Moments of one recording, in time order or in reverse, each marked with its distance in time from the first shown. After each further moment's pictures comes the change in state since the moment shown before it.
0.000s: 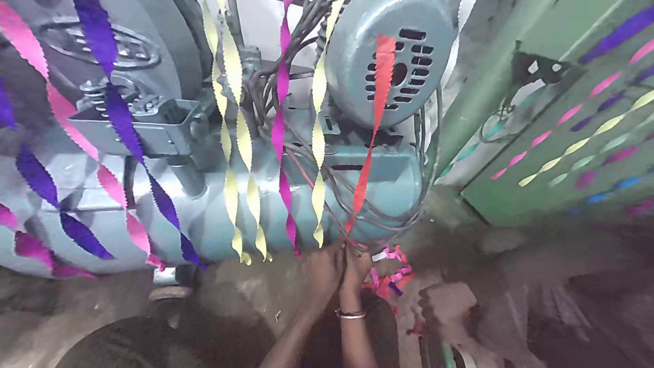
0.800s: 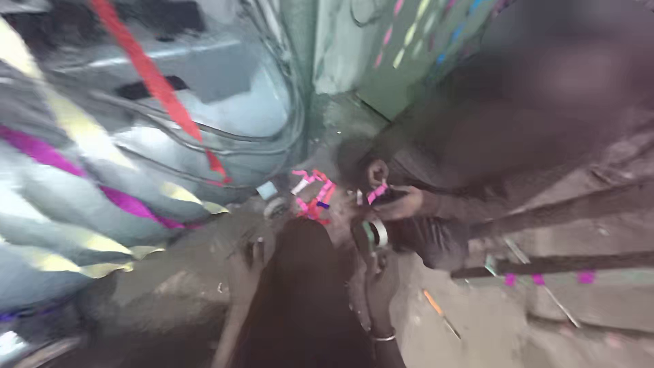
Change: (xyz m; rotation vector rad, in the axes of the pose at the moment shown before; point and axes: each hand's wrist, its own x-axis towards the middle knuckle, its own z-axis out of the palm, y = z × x) left_hand -0.098 -0.038 0.034 -0.282 -0.233 -0.011; right_hand -0.108 -0.035 -0.298 -1.113 0.394 -0.042
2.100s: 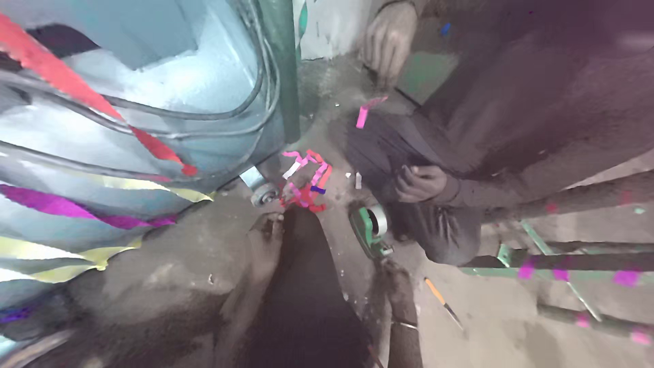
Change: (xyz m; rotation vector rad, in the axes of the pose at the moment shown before) left_hand 0.017 0.044 0.061 -0.112 -0.143 0.023; right_hand 0.017 0.135 0.010 0.808 -0.258 0.715
